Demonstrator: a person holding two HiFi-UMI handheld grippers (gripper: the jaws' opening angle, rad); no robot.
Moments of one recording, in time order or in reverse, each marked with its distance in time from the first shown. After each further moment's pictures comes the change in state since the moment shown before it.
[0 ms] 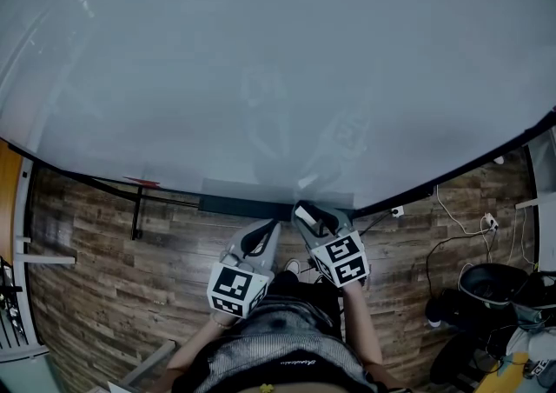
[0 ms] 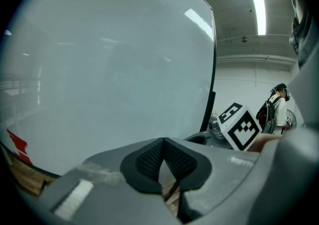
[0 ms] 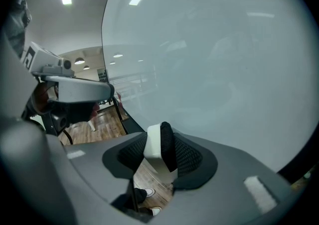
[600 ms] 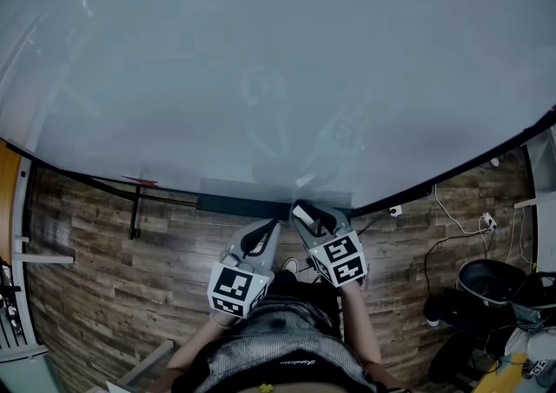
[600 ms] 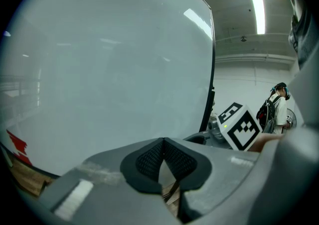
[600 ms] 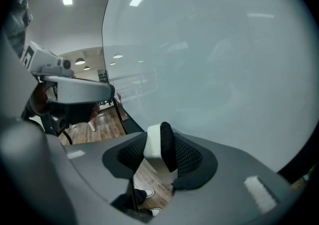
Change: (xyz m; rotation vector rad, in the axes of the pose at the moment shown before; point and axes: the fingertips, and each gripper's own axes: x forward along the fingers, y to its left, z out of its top) left arm 0.001 -0.002 -0.001 0.010 0.000 0.003; right arm 0.001 0.001 0.001 -0.002 -0.011 0.000
